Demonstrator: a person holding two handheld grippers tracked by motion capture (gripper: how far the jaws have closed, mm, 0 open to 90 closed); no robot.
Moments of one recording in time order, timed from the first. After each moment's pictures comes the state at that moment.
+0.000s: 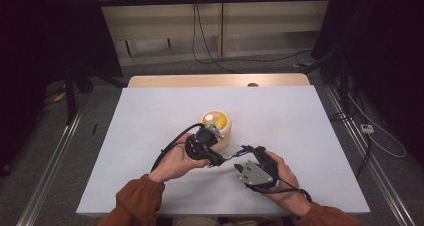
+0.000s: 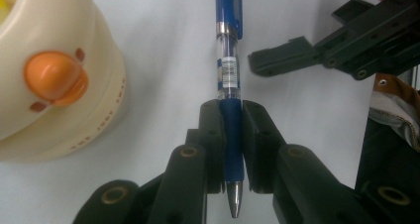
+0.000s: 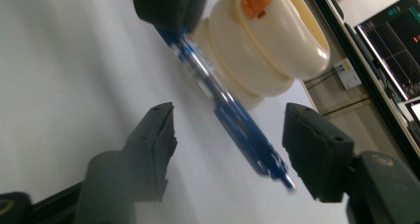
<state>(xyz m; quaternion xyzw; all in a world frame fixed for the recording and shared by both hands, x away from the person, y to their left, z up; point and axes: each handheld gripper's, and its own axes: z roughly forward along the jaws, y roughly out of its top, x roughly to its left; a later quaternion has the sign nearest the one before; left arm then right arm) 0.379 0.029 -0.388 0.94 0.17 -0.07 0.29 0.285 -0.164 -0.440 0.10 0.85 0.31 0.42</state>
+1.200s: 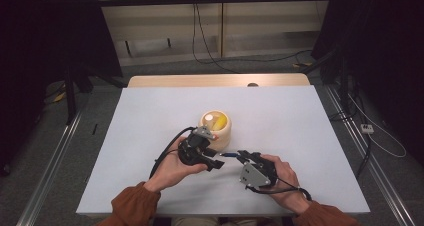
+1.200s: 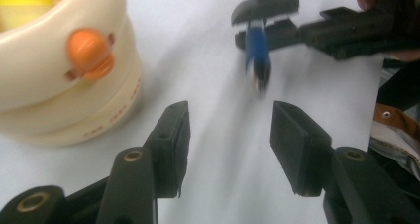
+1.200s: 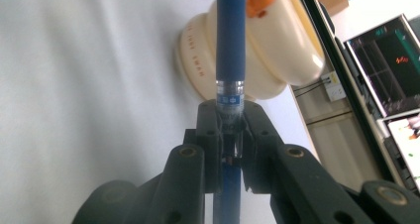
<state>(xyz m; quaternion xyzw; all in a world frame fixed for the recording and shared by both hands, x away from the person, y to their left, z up) 0.363 0.059 -0.393 0.90 0.23 -0.02 0.36 0.290 -0.167 -0.442 0.06 0.85 0.29 0.44</state>
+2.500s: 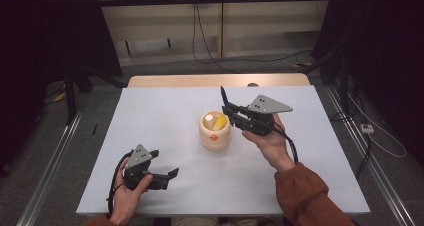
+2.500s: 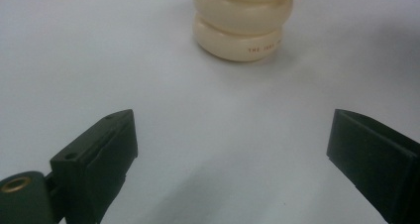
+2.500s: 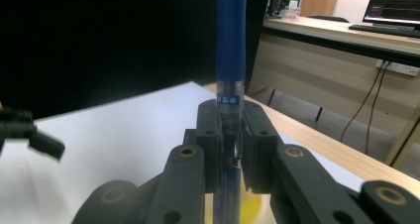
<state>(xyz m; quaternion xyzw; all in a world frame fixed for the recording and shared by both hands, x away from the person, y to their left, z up) 0.320 0.190 -0.434 0.80 0.34 0.13 0.47 0.382 -0.162 -0.356 0.29 0.71 0.59 0.25</state>
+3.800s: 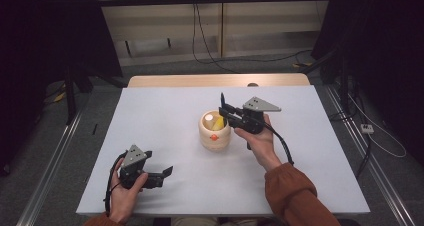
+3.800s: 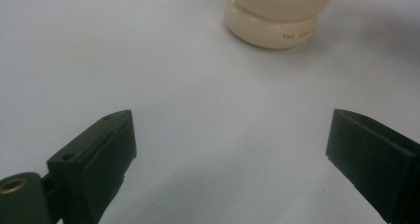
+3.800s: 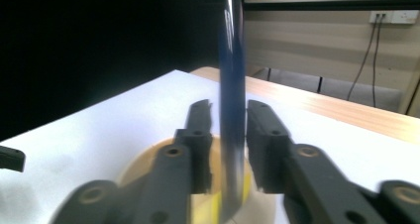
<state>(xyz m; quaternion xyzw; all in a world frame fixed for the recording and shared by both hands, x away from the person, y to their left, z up) 0.325 0.203 -0.443 0.79 0.37 0.15 0.46 0.414 -0.156 -0.405 0.37 0.69 0.58 0.22</state>
